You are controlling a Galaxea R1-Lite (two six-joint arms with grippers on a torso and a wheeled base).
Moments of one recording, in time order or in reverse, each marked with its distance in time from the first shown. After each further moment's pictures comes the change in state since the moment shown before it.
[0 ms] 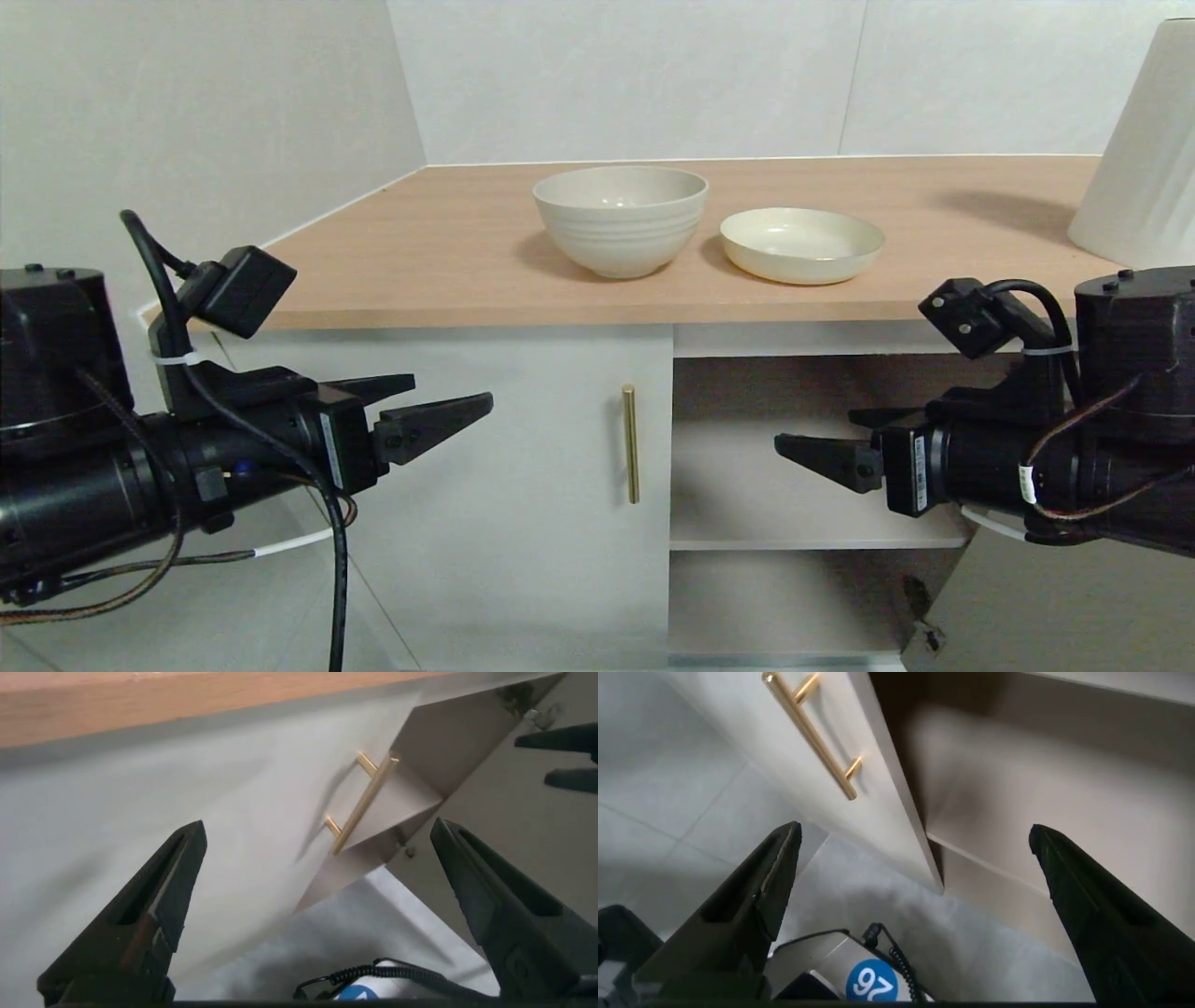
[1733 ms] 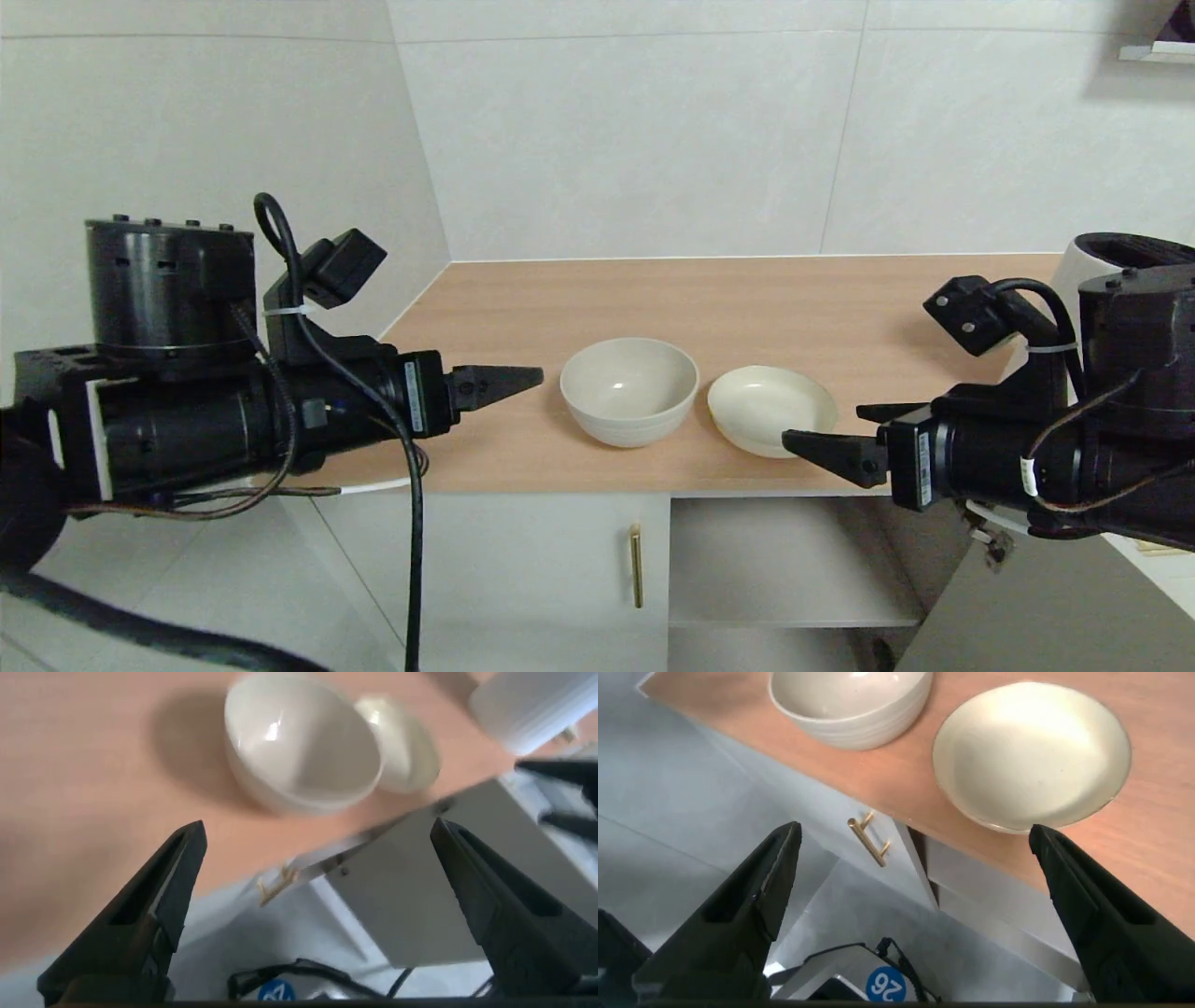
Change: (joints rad) left arm -0.053 0.164 -0.207 0.157 0.030 -0.159; right arm -0.030 0.003 0.001 -0.003 0.001 -0.027
